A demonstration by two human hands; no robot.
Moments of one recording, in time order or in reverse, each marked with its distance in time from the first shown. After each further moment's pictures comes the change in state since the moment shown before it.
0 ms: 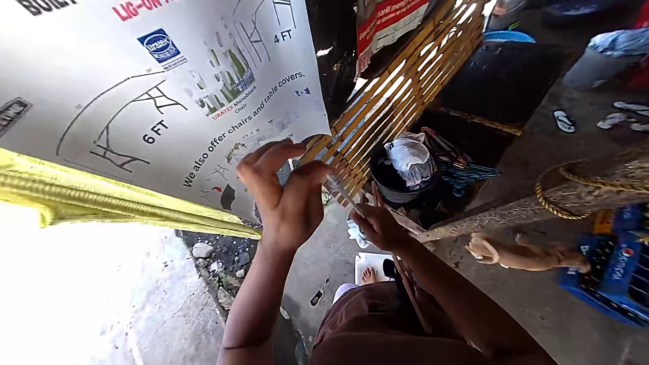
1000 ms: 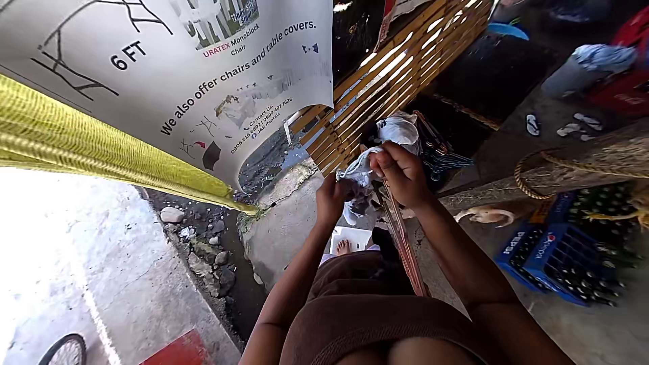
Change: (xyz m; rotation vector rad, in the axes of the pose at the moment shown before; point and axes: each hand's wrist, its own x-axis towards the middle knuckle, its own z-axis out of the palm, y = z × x) left_hand -0.165 0.054 0.084 -0.530 -0.321 -1.175; right_hand 0.025 -0.032 -0.049 0.226 0.124 -0.091
